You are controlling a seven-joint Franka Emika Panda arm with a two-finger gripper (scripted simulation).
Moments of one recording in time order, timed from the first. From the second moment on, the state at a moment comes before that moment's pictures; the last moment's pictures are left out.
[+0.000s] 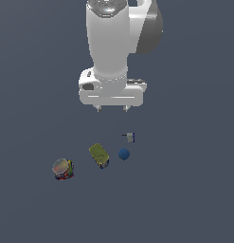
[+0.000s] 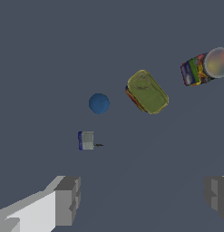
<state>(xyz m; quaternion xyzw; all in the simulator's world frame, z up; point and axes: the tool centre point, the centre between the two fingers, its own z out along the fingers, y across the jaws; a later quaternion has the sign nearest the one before) -0.013 -0.015 0.282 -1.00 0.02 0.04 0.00</state>
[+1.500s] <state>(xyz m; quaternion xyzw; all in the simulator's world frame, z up) 0.006 -0.035 0.250 -1.00 -0.05 0.04 0.00</state>
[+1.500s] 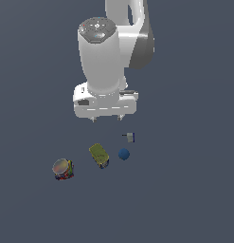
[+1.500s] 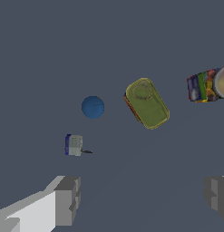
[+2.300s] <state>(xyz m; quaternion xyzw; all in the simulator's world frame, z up) 0.050 -0.062 0.167 -0.98 -0.22 0.02 0.00</state>
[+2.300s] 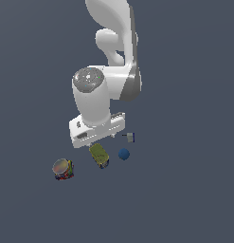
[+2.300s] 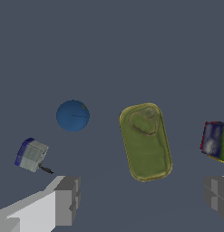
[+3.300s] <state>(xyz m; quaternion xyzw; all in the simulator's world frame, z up) 0.068 -0.080 0.109 -0.95 -0.33 0.00 0.00</state>
